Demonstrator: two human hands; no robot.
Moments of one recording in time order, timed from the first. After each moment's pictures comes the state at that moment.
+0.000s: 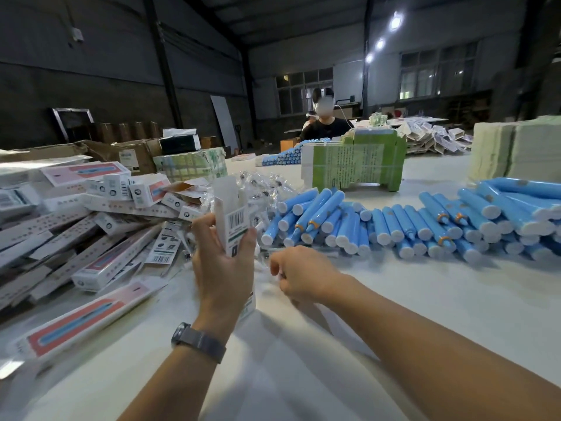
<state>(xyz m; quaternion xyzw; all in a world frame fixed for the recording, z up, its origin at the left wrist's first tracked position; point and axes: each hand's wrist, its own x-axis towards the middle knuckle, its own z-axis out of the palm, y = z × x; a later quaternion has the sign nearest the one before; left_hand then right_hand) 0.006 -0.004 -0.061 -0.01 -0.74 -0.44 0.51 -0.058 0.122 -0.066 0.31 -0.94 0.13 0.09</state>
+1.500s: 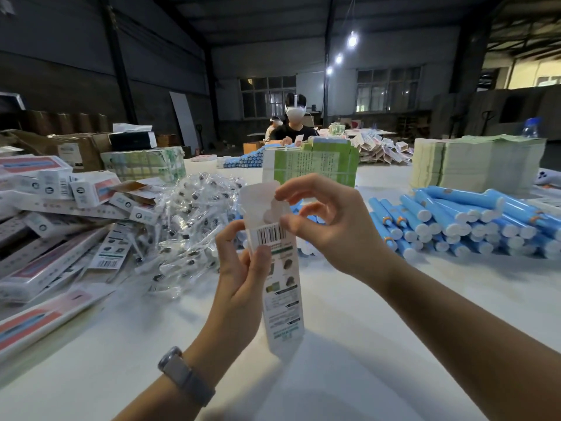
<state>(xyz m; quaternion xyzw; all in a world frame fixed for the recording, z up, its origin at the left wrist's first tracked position) 0.042 0.063 -0.063 -0.28 -0.60 -0.71 0.23 0.016 0.217 0.013 0.42 -0.71 0.52 0.23</state>
